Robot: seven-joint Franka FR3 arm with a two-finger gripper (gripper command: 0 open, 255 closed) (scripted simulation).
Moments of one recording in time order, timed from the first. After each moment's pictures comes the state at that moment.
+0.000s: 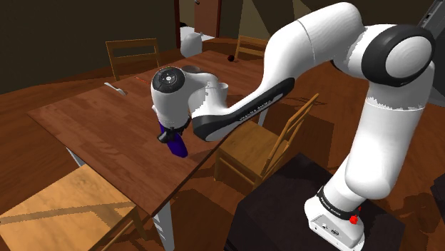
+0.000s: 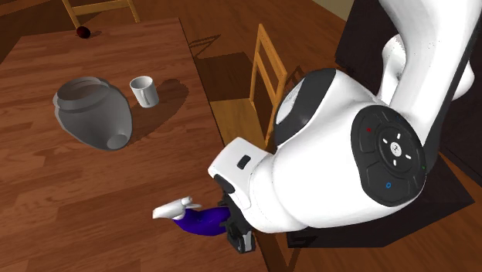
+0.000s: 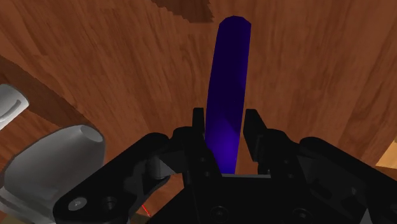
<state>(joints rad) 0.11 0.30 0.67 -1.93 -0.79 2.18 1.02</state>
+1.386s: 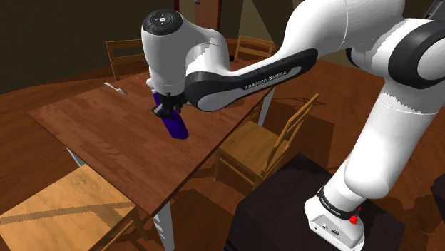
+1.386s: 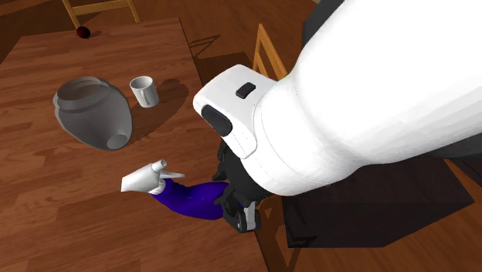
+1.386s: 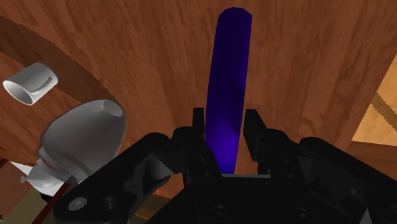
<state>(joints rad) 0.09 0.18 0.72 -1.80 -0.63 2.00 0.84</state>
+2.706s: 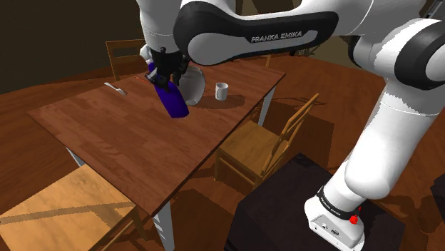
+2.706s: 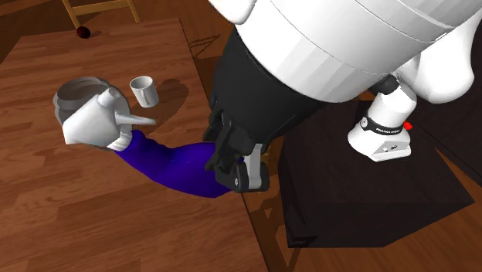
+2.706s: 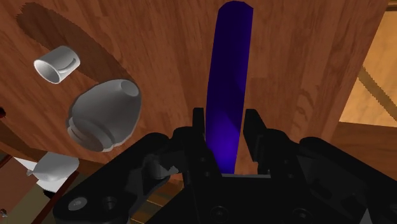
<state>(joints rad) 0.10 0.17 0.74 -1.56 -0.57 1.78 0.72</state>
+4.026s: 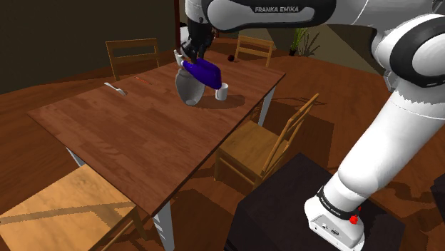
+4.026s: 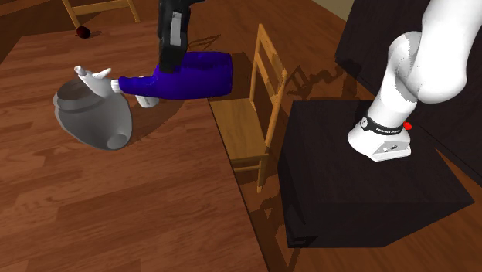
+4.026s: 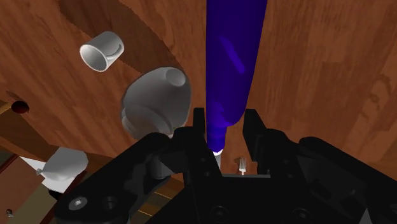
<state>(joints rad) -0.11 0.07 0.61 -1.58 -0.44 1.88 0.38</state>
